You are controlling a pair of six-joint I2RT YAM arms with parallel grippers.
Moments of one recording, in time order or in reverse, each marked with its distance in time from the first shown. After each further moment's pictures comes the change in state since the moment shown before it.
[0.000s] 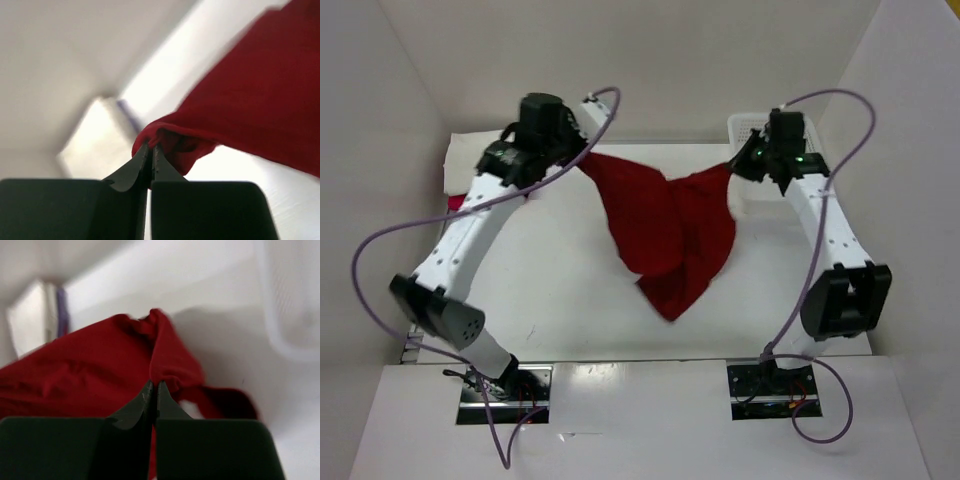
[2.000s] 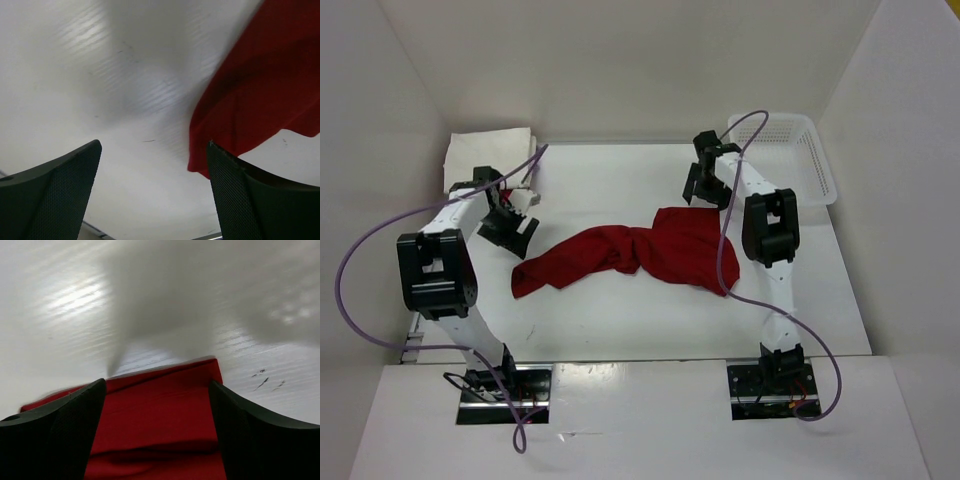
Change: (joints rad) left arm 0.600 0.107 -0.543 -0.142 0.169 0.045; right arm 0.132 0.732 0.537 -0.306 0.372 -0.069
